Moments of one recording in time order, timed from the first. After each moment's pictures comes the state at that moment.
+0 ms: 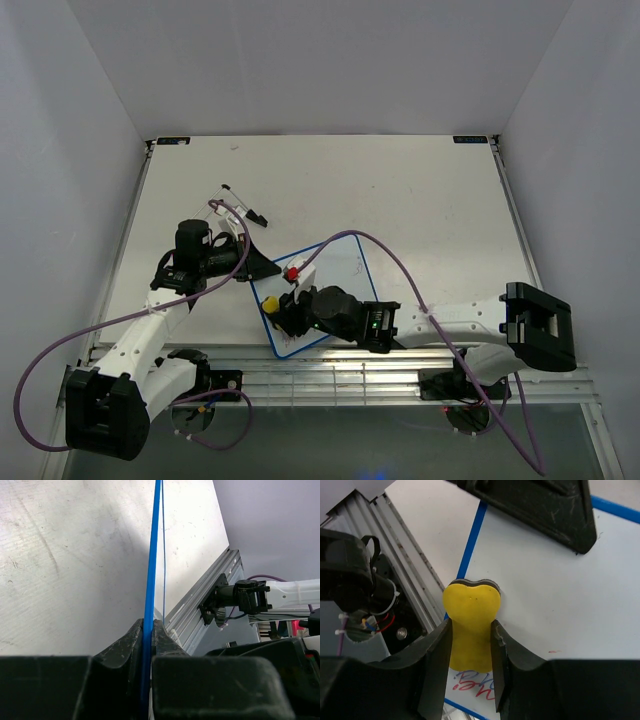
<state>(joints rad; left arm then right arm) -0.20 0.98 0.59 -0.18 0.82 -0.48 1.39 1.43 0.79 0.31 0.24 0.38</state>
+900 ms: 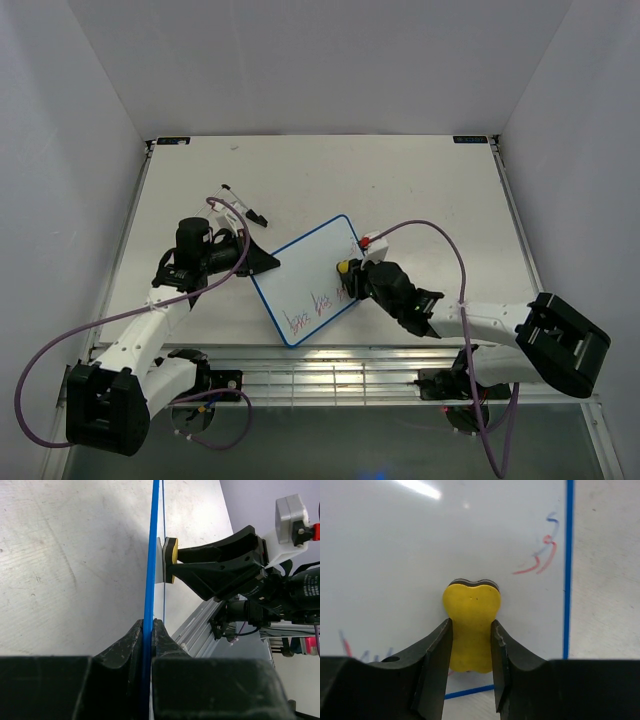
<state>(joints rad) -0.21 1.01 0.59 -0.13 0.76 -0.49 0.98 1.26 0.42 0.41 0.35 0.34</state>
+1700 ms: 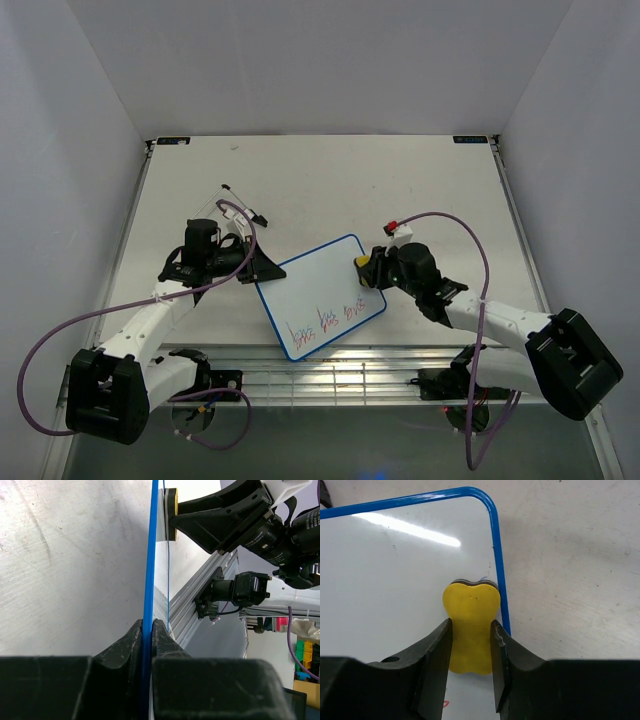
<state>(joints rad) -0.23 1.07 0.59 -0.18 0.82 -0.51 0.69 1.17 0.41 0.29 0.01 0.37</state>
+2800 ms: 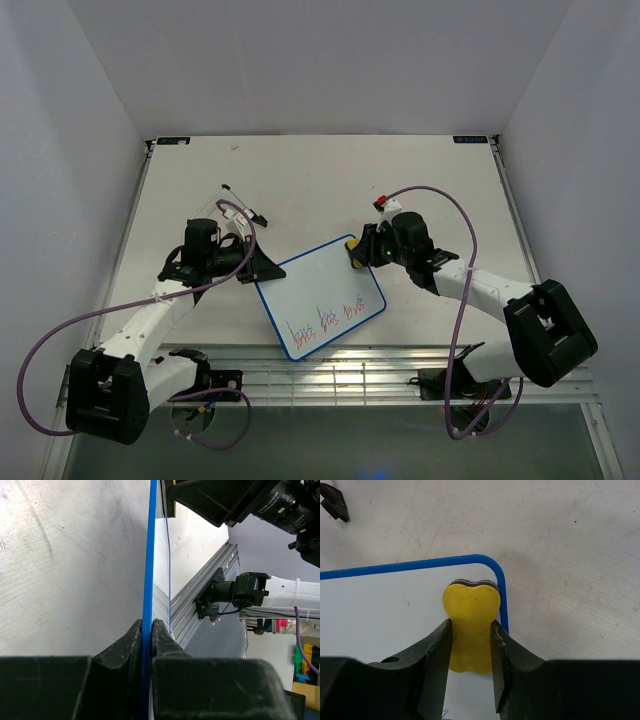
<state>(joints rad) -0.23 1.07 0.60 -0.19 0.81 -0.52 0.58 1.36 0.65 0.18 -0.20 0.33</state>
